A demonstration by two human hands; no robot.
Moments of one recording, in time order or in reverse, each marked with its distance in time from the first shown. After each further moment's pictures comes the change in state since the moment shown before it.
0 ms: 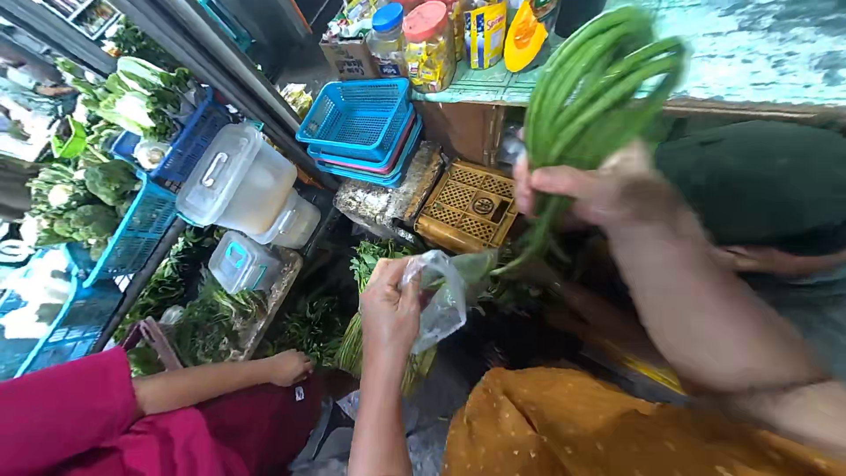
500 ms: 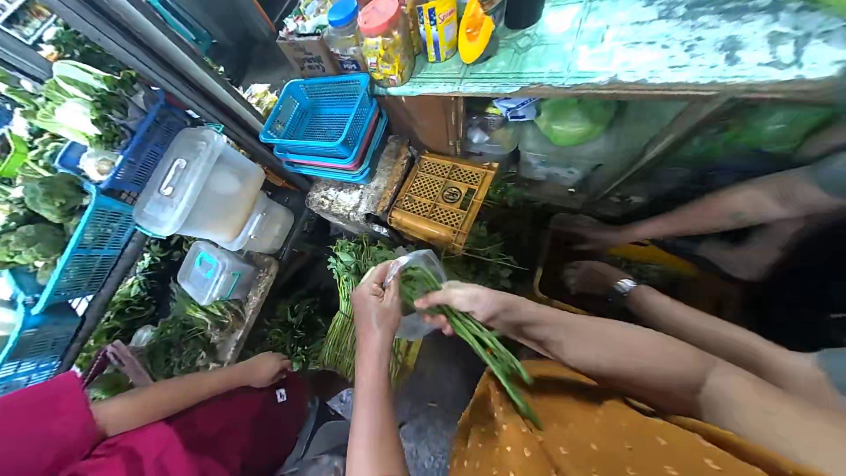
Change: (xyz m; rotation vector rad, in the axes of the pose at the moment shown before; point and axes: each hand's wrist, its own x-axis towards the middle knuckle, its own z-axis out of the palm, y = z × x) left_hand -0.025 -0.032 0.042 0.087 -0.123 -0.145; right_hand -0.122 0.079 0.078 0.516 -0.068 1.352
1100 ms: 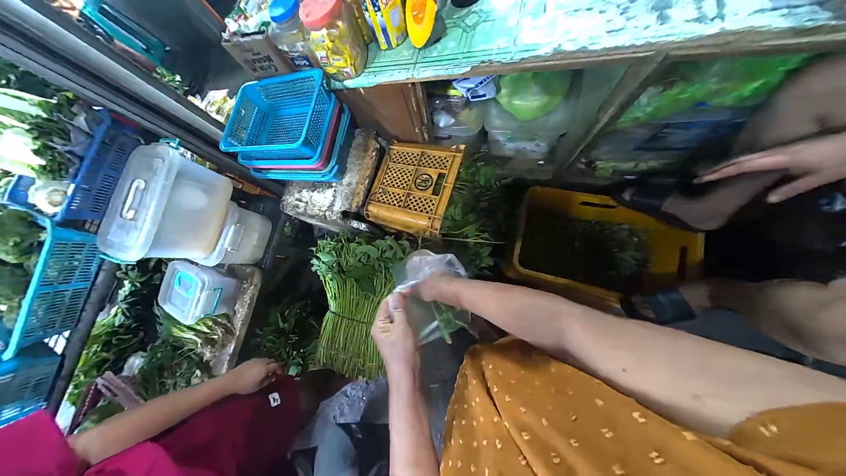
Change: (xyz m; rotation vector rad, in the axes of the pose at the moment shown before) left_hand -0.077 -0.006 0.076 -0.607 0.169 -0.336; right_hand 0.071 0.033 -0.045 -1.339 0.458 -0.009
